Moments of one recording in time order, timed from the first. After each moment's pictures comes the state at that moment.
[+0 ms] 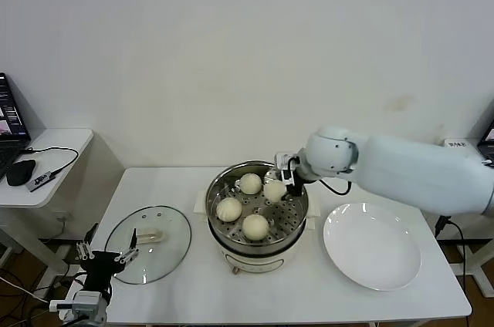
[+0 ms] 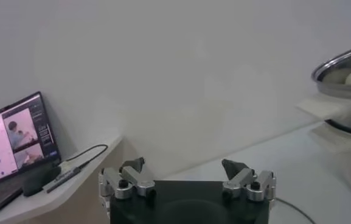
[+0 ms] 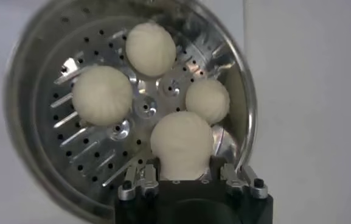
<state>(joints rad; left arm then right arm) 1.66 -1.21 -0.68 -2.10 0.00 0.13 -0.15 0.46 0.88 -1.24 1.62 0.38 -0.70 -0.69</state>
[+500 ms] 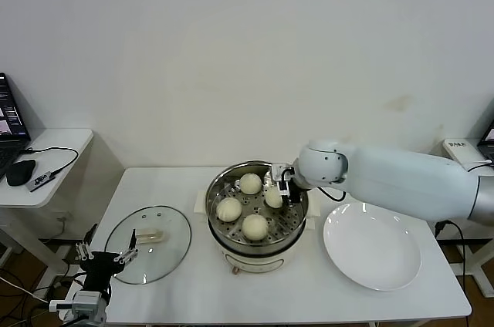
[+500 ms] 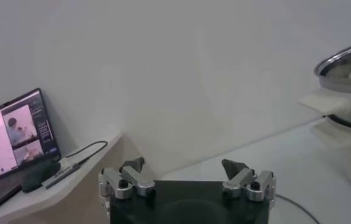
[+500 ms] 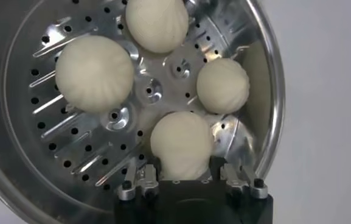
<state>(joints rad) 1.66 -1.21 -0.68 -2.09 0.00 0.13 -0.15 0.43 0.90 -1.25 1.61 0.33 -0.72 -0.68</state>
